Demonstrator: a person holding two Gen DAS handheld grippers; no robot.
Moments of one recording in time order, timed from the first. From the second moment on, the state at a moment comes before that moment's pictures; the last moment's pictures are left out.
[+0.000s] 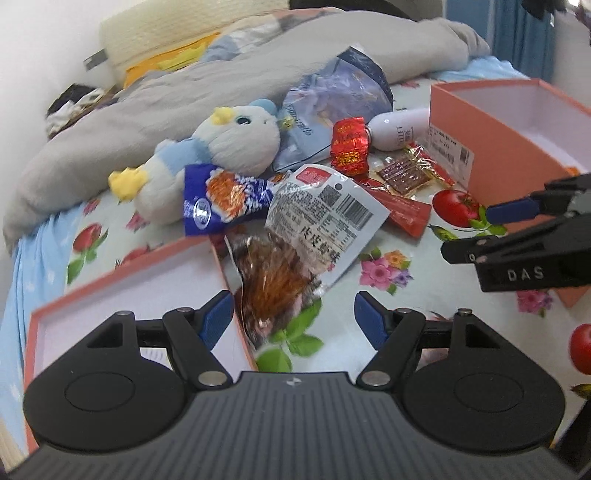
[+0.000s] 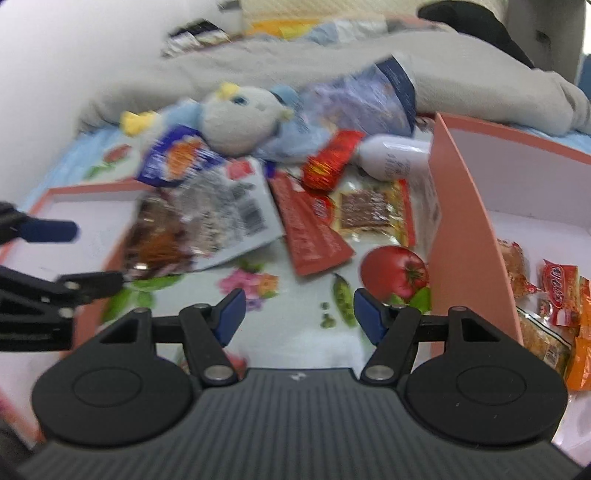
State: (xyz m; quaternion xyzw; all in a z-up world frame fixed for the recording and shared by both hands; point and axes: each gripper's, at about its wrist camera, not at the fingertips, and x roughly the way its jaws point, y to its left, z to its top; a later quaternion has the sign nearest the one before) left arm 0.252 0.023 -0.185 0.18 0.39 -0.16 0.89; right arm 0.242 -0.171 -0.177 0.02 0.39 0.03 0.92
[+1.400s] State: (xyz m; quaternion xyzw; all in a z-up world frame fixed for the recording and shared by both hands) left arm 0.359 0.013 -0.241 0.24 0.44 -0.26 0.83; right arm 0.339 -0.158 -0.214 -0.08 0.40 0.03 0.91
